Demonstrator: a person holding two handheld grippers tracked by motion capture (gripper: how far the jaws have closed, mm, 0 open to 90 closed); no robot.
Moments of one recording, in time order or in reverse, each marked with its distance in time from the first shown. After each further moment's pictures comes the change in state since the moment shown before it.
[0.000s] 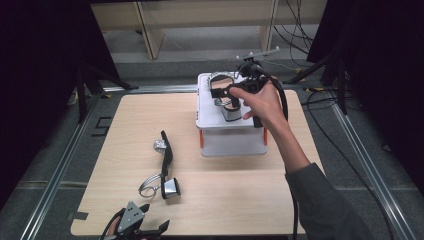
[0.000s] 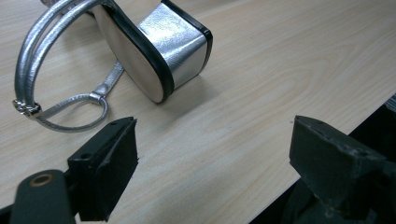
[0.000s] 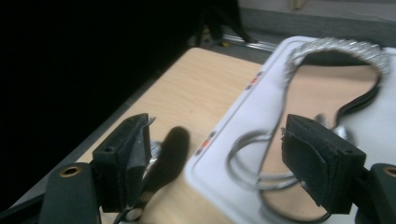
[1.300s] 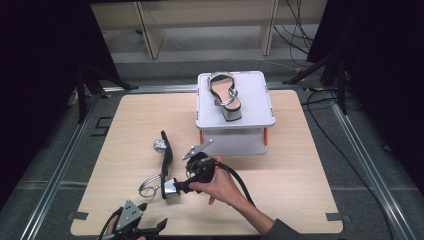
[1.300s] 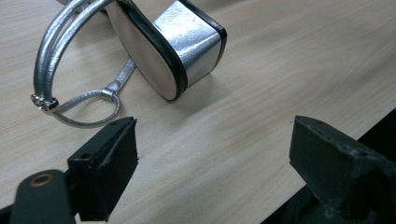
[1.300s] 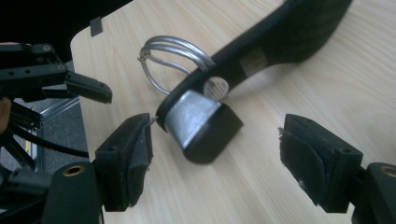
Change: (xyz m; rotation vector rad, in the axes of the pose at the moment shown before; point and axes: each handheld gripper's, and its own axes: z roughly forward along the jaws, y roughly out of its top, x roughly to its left) left arm 0.006 0.000 -0.001 0.023 0.033 0.003; right arm 0.079 -0.184 0.132 0.288 0.214 -0.292
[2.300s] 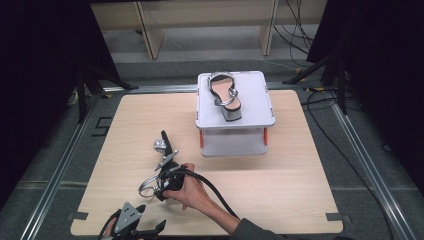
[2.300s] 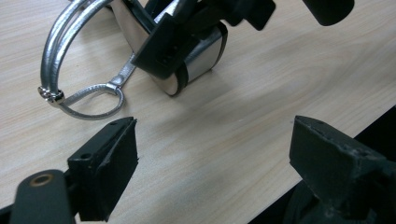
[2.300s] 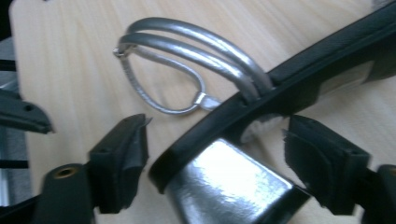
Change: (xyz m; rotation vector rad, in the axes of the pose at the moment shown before) left arm -0.003 -0.003 -0.004 -0.017 -0.001 -0.019; right arm 0.024 0.017 0.085 0.120 -0.087 -0.055
